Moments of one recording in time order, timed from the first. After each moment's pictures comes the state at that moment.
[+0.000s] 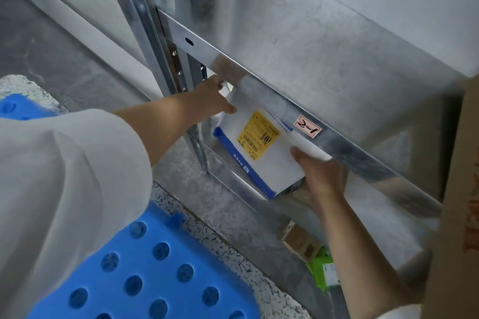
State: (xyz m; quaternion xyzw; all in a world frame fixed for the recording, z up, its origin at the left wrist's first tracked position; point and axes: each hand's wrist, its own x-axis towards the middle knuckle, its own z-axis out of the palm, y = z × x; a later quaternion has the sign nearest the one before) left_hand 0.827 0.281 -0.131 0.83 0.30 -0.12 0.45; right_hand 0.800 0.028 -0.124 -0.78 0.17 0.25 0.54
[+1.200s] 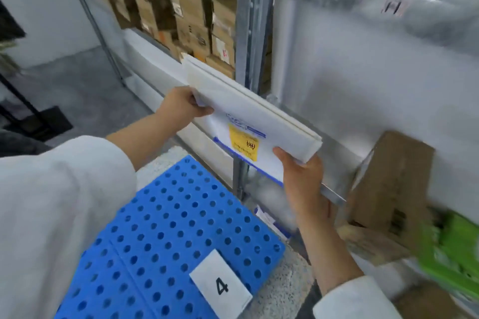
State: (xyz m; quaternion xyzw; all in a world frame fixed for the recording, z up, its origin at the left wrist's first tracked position) left_hand 0.594 0.353 0.216 0.85 0.29 0.16 0.40; right_hand 0.634 0.092 0.178 -0.68 -0.09 0.08 0.72
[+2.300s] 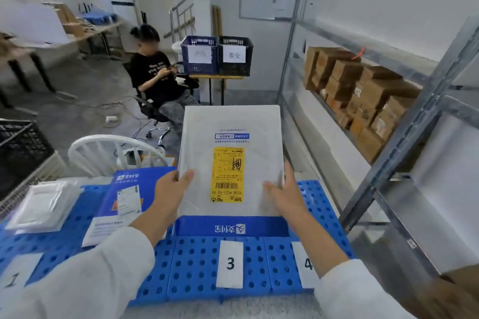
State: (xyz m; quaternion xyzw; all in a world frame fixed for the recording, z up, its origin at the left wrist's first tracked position) left_hand 0.106 0.176 0.246 0.44 0.62 0.45 0.47; right_hand 0.347 0.106 0.276 -0.63 -0.43 0.42 0.49
